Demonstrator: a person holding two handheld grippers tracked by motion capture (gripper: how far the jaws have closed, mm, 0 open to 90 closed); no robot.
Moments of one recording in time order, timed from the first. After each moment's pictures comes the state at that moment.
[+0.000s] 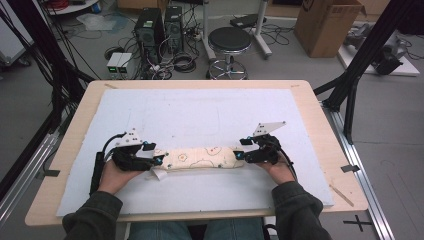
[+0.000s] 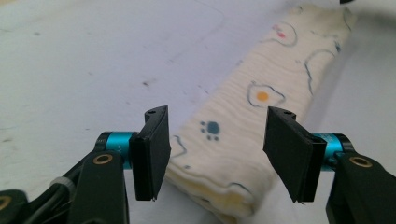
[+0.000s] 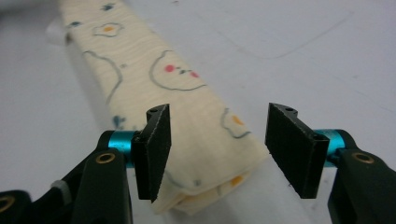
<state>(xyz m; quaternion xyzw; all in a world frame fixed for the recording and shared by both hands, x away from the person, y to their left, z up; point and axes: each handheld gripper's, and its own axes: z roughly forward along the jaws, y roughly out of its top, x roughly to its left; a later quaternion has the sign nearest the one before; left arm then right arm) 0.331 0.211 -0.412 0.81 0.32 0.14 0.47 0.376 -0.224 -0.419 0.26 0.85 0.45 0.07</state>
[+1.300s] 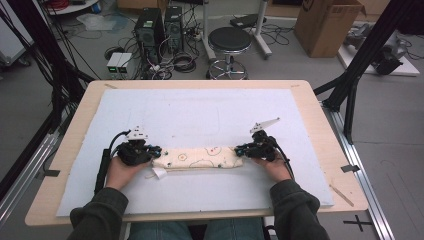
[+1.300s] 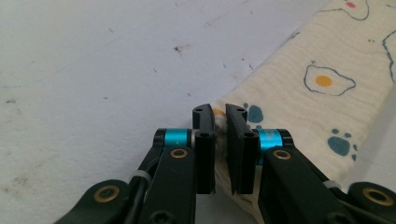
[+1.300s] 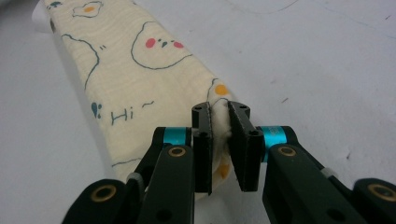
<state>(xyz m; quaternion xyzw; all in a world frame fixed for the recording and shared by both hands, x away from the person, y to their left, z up) 0.353 0.205 -0.432 0.82 0.37 0.13 0.41 0.395 -0.222 -0.436 0.31 0.86 0.41 0.00</state>
